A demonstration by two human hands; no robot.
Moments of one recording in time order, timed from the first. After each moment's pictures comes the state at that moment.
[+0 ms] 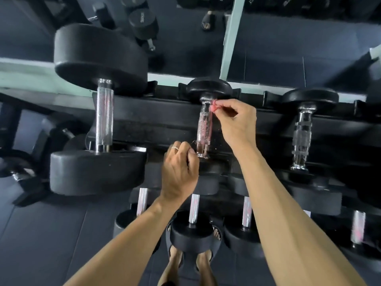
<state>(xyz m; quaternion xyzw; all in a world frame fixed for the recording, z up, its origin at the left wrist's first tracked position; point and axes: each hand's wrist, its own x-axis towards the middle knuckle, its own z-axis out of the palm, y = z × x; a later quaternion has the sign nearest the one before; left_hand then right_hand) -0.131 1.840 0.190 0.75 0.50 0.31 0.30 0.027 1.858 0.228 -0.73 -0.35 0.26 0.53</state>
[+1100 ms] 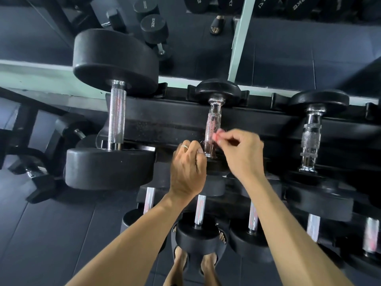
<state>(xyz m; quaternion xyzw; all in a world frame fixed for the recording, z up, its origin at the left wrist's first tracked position) -0.131 1.842 0.187 0.77 0.48 0.31 0.29 -0.001 1.810 0.226 -0.77 -0.38 0.26 0.44</state>
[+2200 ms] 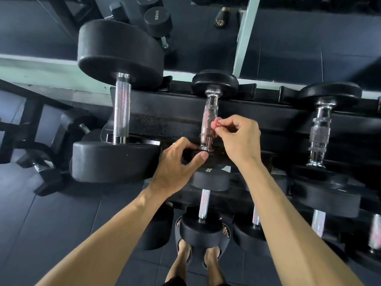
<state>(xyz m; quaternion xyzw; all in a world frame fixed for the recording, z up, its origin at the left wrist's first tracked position) -0.181 1.857 0.200 0.77 0.45 0.20 0.40 -0.009 1.828 0.229 -0.75 -0.32 0.33 0.48</state>
